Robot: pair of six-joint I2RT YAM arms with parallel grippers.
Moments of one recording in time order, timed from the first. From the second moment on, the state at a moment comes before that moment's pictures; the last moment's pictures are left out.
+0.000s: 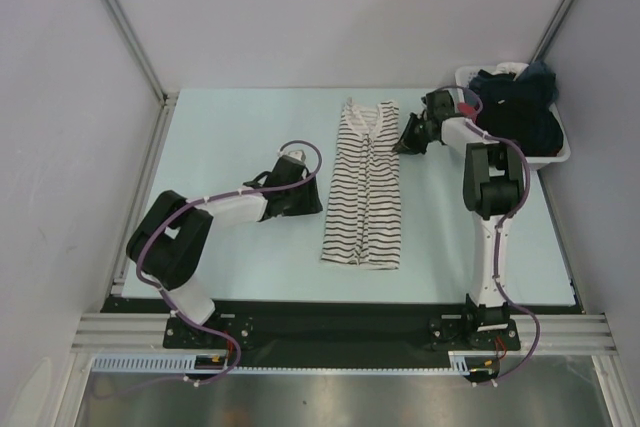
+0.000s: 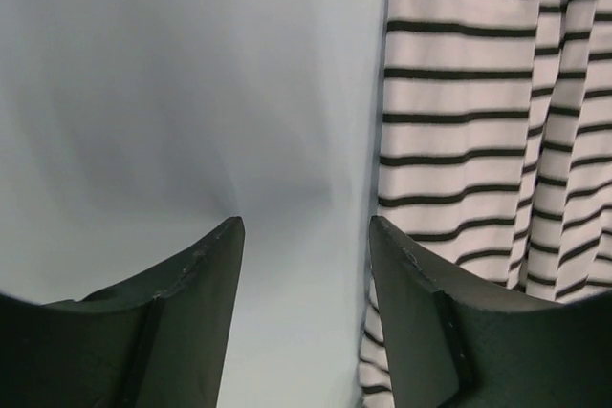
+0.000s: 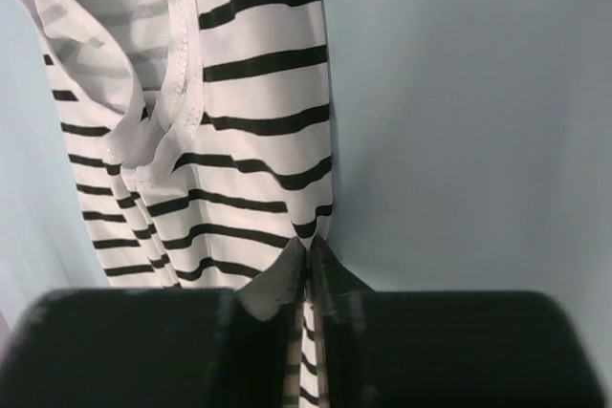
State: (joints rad) left arm -0.58 1.69 0.90 -0.09 0.00 -0.60; right arm 0.10 2.26 1.67 -0.37 -0.38 0.51
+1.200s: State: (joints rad) left arm -0.55 0.71 0.21 0.15 -0.05 -0.72; right arm 0.27 0.72 0.48 -0.39 -0.10 0.60
